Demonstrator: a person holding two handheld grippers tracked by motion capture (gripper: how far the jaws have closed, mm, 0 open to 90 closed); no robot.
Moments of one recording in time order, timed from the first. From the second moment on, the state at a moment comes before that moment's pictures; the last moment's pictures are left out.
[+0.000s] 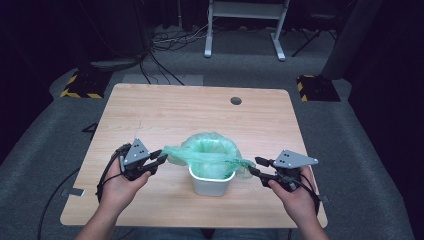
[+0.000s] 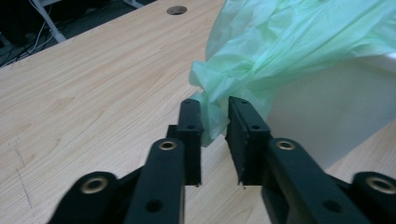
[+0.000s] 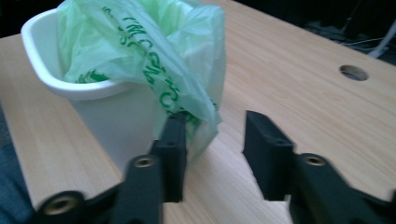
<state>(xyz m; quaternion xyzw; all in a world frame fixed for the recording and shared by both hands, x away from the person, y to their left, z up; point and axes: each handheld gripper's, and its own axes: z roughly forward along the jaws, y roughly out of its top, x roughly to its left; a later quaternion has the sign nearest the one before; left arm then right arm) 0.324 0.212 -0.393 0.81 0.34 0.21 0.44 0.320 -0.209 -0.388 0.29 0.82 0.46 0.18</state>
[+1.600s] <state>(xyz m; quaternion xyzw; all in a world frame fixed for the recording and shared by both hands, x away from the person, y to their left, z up) 0.338 0.167 -0.379 0.81 0.30 0.22 0.46 0.363 -0.168 -0.365 0.31 0.78 0.50 0.23</state>
